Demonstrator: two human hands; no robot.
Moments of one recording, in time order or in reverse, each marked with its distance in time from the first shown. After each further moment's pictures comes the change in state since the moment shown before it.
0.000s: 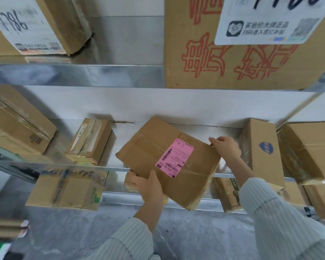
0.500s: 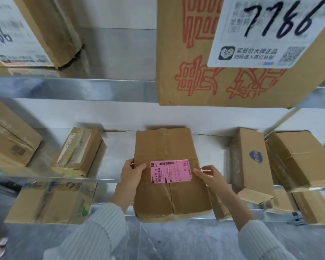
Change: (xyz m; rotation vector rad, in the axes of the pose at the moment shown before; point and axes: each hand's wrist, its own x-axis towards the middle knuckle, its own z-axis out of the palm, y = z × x) left_hand 0.063 0.045 0.005 0.372 -0.340 0.053; right_hand -0.037 0.051 0.028 0.245 -0.268 0.081
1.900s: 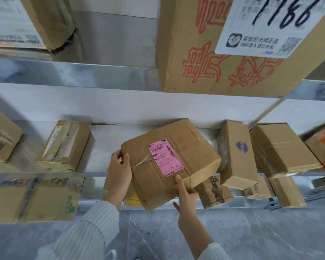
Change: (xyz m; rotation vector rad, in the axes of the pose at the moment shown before) left_hand -0.003 -0.014 -0.007 0.149 0.194 0.239; right_hand -0.086 0.004 0.095 0.837 0.289 0.307
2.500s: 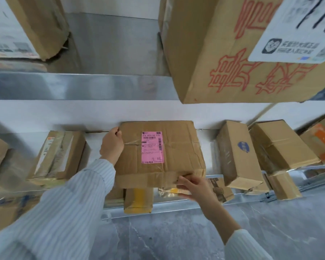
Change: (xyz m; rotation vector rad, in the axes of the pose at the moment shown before) left_hand 0.125 0.037 0.009 0.338 -0.170 0.172; right_hand 0.015 -0.049 -0.002 -0.335 -0.305 -0.150
